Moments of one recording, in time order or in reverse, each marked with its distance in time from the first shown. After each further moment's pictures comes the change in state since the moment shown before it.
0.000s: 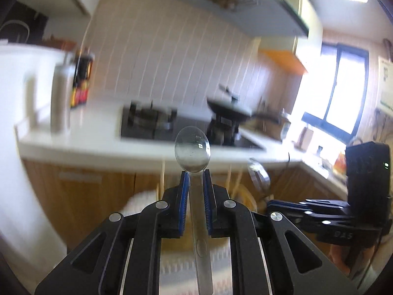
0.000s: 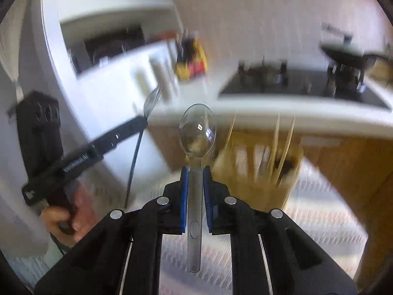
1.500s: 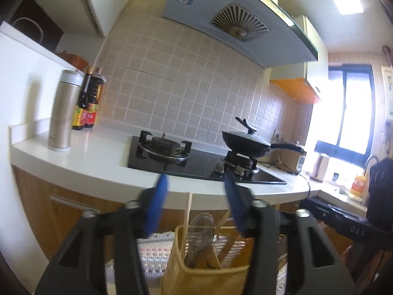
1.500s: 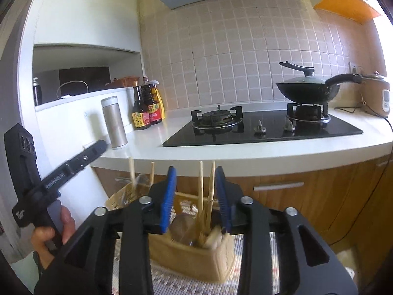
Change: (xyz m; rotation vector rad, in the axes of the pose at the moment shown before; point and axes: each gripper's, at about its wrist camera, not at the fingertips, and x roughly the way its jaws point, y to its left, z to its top) left arm 0.045 0.034 -0.030 -0.020 -0.229 0.051; right arm 0.016 -0.066 -0.020 -0.012 -0.287 -0.200
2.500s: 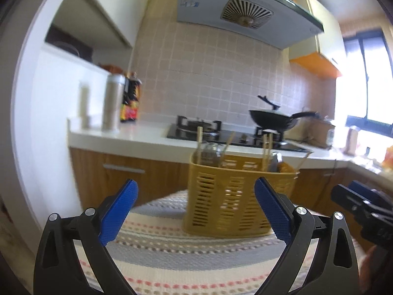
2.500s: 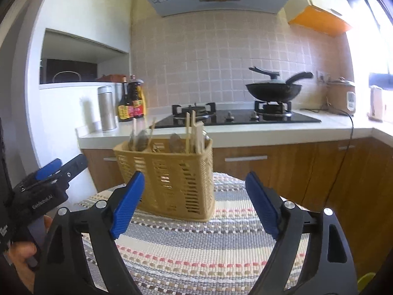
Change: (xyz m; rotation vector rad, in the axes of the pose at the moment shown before) left arm -0.091 -0.059 -0.089 0.164 0.000 0.331; right arm -0.090 0.024 -0.097 -0.031 -0.060 -0.194
